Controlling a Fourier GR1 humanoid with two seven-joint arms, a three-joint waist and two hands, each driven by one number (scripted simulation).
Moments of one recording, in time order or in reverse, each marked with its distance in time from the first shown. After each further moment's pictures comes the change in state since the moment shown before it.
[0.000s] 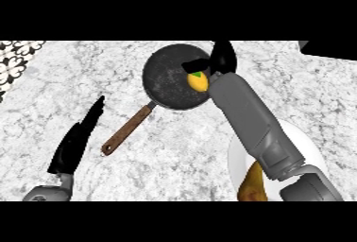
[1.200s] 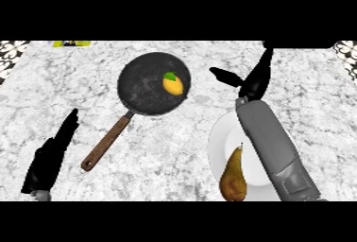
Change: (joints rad) left arm 0.131 0.029 0.103 -0.039 0.021 0.015 -0.002; right arm 0.320 -0.027 -0.095 -0.234 -0.177 -0.390 -0.419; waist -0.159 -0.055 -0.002
